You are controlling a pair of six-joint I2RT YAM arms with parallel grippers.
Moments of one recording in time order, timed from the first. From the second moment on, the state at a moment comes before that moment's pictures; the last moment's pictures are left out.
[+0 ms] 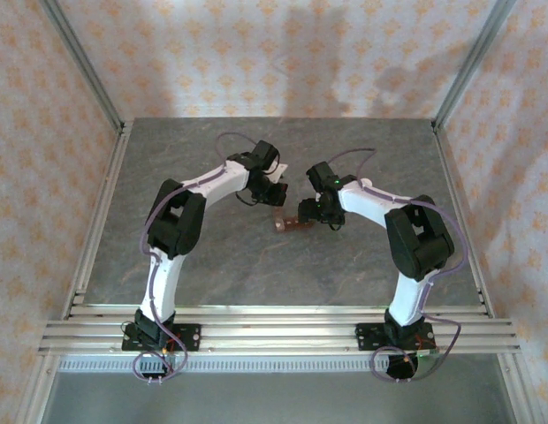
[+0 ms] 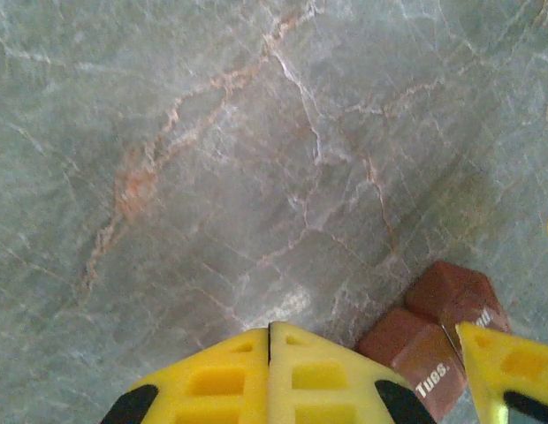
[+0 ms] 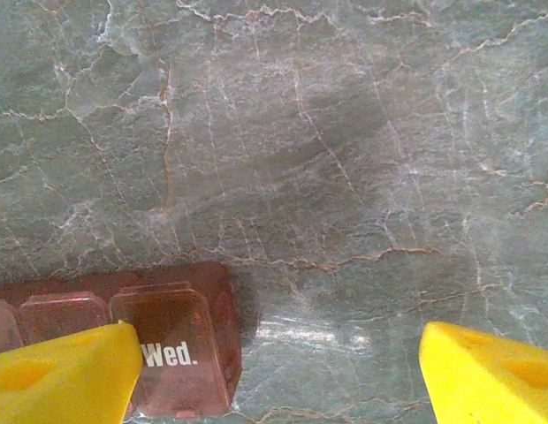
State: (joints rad) left arm -0.47 2.16 1.66 -0.70 0.37 -0.23; right arm 0.49 1.83 1.20 -0.64 -0.03 0.47
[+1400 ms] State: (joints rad) left arm -0.56 1.95 1.34 -0.61 0.39 -0.30; right arm 0.48 1.83 1.19 -0.61 -0.04 0.49
